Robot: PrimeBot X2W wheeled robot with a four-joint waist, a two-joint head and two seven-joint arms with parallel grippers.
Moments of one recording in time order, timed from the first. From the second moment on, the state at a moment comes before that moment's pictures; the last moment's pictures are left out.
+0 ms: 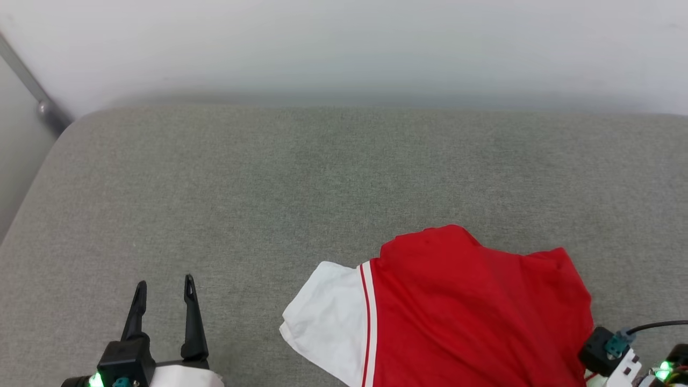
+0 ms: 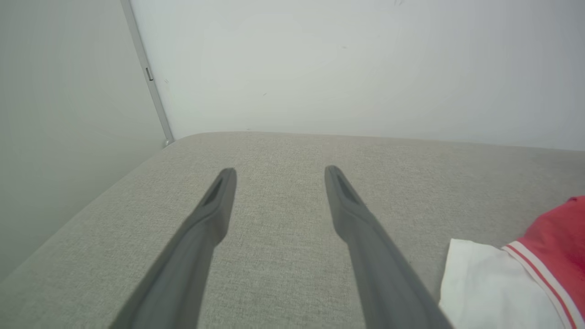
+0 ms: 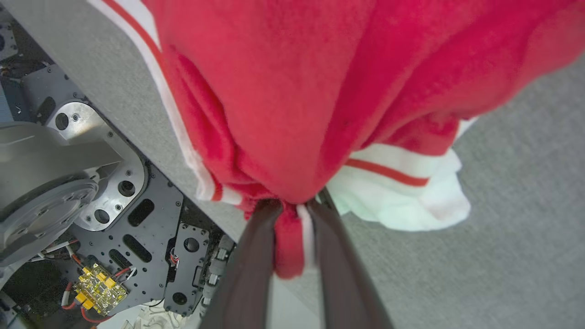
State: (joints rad) left arm 0.09 0.11 -0.02 0.02 -0.14 0.13 -0.26; right arm -0.45 -0.99 1.22 0.13 0.90 0.13 0.39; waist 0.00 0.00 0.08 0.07
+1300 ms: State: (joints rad) left arm -0.04 0.06 -0.07 0.01 -0.06 0.08 -0.26; right arm -0.78 -0.86 1.05 0.24 0.77 0.13 0.77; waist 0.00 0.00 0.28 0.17
